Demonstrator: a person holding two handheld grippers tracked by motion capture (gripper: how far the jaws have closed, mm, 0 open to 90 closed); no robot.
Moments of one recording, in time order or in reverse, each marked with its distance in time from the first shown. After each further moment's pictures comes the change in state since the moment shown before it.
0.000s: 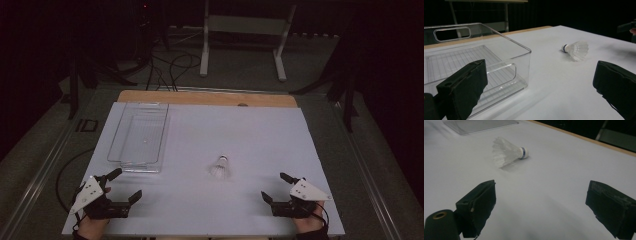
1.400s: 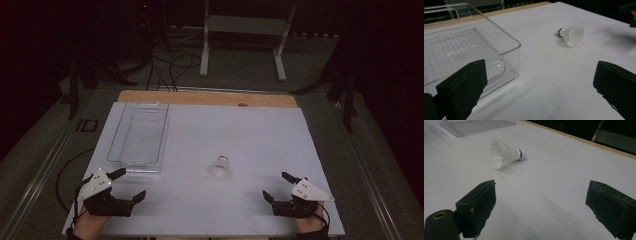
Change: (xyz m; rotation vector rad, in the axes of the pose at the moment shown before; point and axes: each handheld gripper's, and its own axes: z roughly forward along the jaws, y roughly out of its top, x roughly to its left) left arm -0.012 0.038 0.006 0.233 -0.021 -0.009; right arm 0.000 0.002 -0.003 -0.005 -0.020 0.007
